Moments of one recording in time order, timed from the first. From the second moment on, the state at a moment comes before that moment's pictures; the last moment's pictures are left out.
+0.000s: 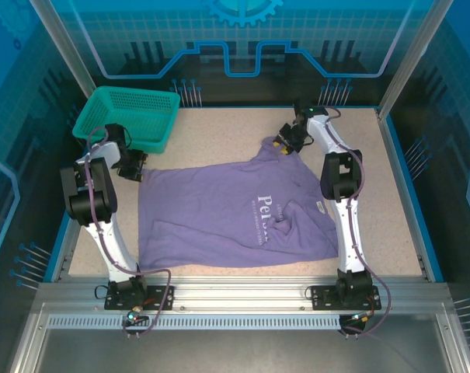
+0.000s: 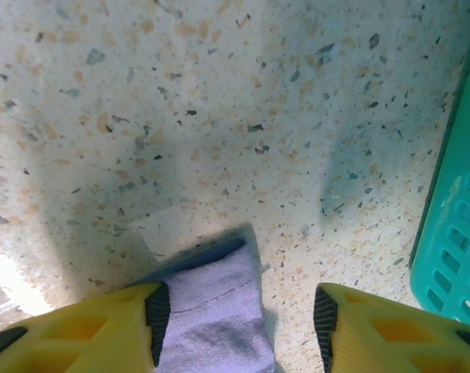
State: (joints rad) left arm 0.29 2.04 1.42 -0.60 0.21 -1.14; right arm 0.14 2.62 2.39 -1.04 -0.41 0.80
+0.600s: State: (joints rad) left arm 0.29 2.05 1.42 -0.62 0.22 -1.08; right arm 0.14 2.64 2.42 -1.03 -0.43 0.83
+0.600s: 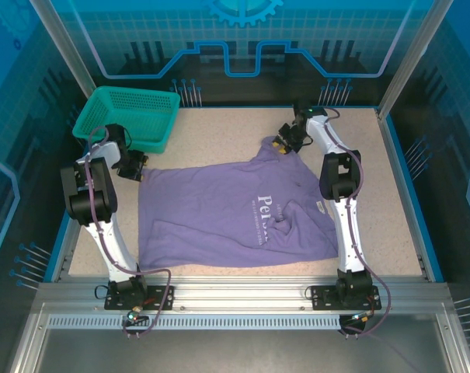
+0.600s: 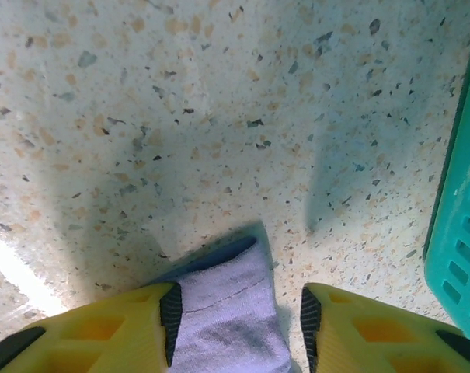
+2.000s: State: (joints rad) left arm 0.28 2.05 1.42 -0.66 0.21 -1.00; right arm 0.14 2.70 2.46 -0.92 -0.51 0.90
